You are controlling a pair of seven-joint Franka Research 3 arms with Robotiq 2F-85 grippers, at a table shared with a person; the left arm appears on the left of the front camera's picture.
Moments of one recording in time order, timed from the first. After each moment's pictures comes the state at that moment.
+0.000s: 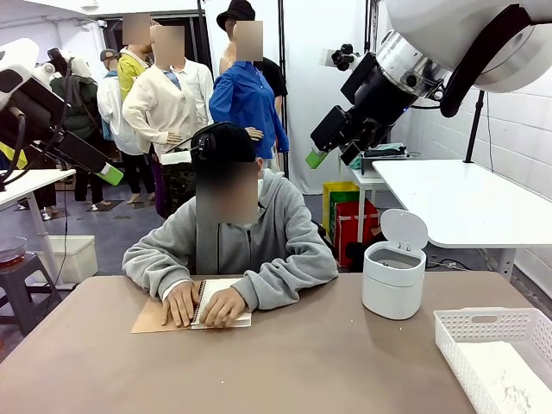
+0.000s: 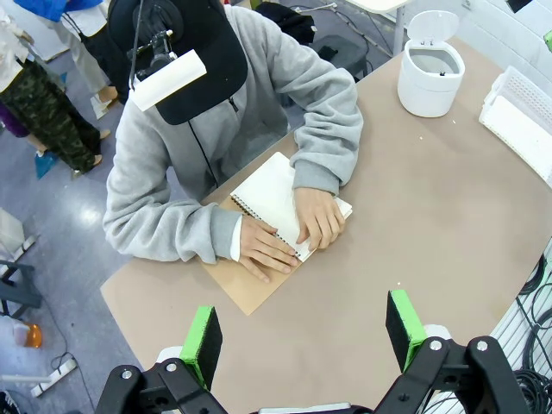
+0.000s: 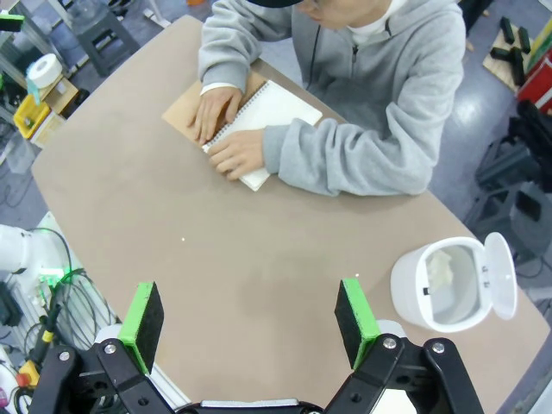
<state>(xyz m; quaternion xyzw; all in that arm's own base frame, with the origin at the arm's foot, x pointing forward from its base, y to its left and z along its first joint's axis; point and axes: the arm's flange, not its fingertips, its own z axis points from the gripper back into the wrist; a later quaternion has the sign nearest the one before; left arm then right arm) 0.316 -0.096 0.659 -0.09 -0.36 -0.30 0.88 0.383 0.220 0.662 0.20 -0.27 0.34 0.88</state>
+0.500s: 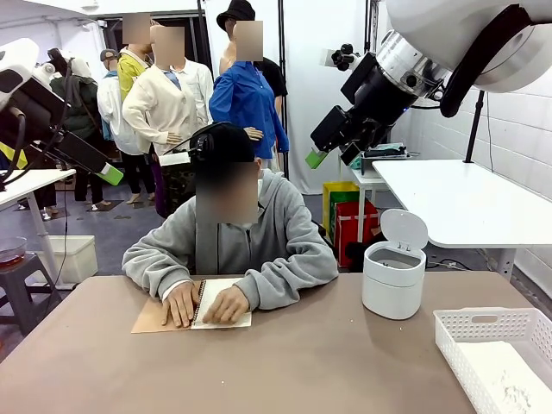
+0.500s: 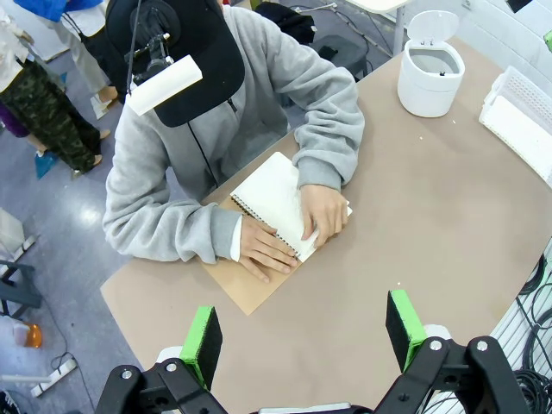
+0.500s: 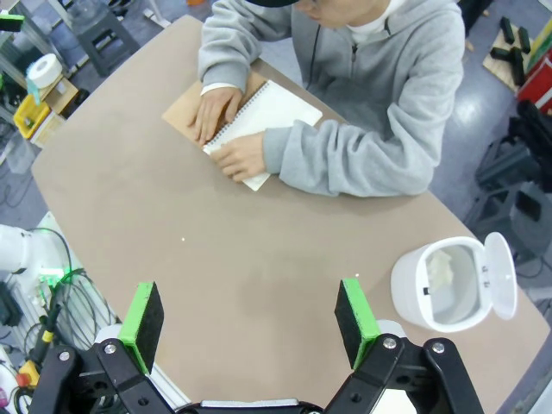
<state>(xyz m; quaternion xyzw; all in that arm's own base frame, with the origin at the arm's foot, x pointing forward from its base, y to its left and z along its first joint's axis) 0.316 -0.096 0.659 -0.09 -0.36 -0.30 0.88 0.383 0.220 0.662 0.20 -0.27 0.34 0.88</state>
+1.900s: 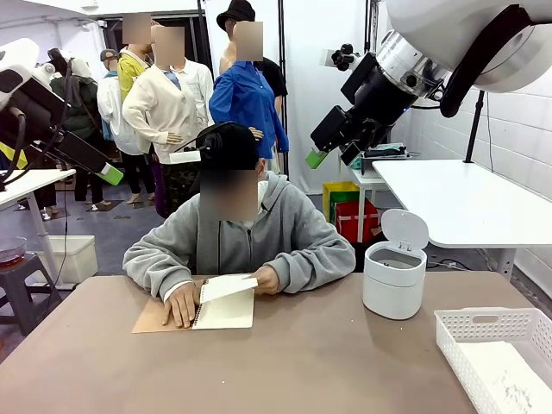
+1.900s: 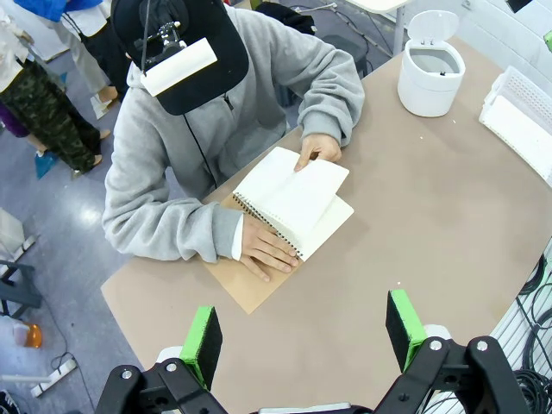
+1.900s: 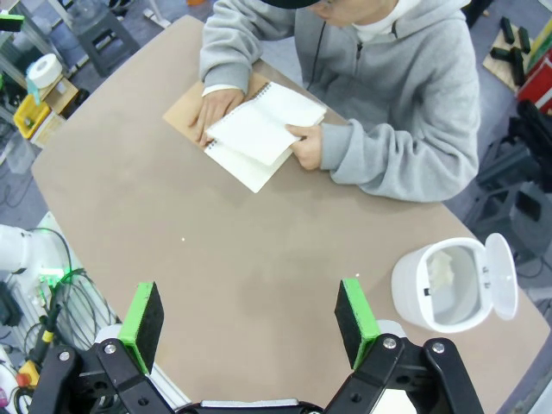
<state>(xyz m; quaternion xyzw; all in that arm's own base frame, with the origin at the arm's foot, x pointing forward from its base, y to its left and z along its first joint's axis) 0.316 -0.096 0.659 -0.09 -0.36 -0.30 0.88 0.383 0.220 0.662 0.20 -0.27 0.34 0.88</state>
